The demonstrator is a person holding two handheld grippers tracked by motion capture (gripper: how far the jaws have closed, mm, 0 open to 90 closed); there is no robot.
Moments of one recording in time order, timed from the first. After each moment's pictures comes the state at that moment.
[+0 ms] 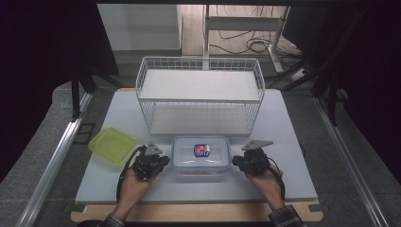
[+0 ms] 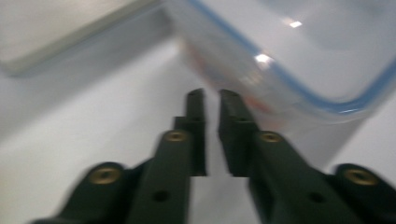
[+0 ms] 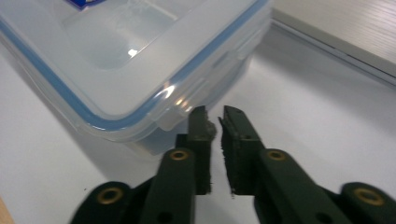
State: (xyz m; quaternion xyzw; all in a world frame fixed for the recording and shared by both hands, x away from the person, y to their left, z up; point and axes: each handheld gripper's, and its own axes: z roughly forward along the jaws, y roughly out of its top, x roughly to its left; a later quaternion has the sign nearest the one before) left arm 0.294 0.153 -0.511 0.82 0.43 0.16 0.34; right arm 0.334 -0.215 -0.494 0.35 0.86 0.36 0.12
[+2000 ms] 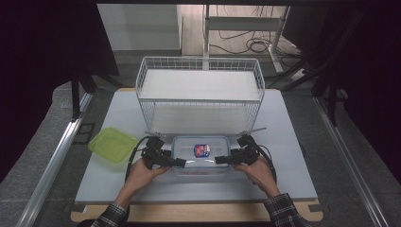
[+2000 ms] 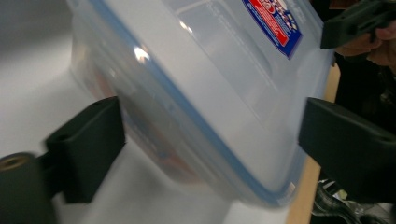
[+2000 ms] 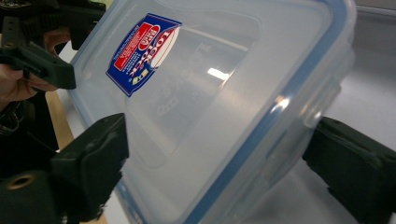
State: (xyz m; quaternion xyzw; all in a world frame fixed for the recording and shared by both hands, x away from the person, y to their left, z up) left arm 0.345 0.151 -0.517 0.78 0.42 -0.13 0.44; right arm 0.375 -0.195 -0.498 0.41 0.81 0.40 -0.10
